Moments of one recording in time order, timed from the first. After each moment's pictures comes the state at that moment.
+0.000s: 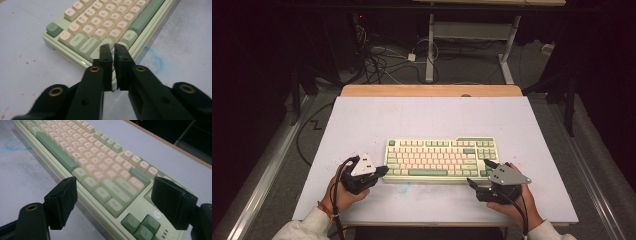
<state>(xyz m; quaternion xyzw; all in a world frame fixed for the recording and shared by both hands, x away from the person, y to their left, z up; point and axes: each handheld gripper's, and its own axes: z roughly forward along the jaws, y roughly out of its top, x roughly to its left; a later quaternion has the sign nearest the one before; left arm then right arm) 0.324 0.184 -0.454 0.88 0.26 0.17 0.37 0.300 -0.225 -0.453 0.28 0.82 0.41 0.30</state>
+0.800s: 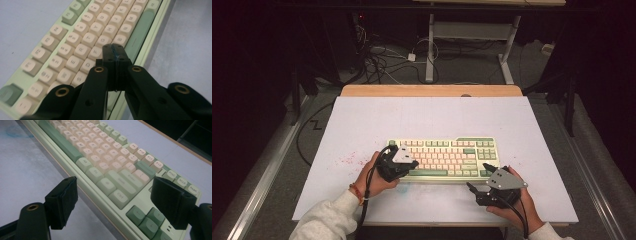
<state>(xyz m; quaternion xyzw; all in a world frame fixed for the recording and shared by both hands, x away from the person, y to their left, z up) 0.361 0.098 -0.445 0.91 0.20 0.14 0.34 0.295 -0.223 -0.460 0.26 0.83 0.39 0.30</state>
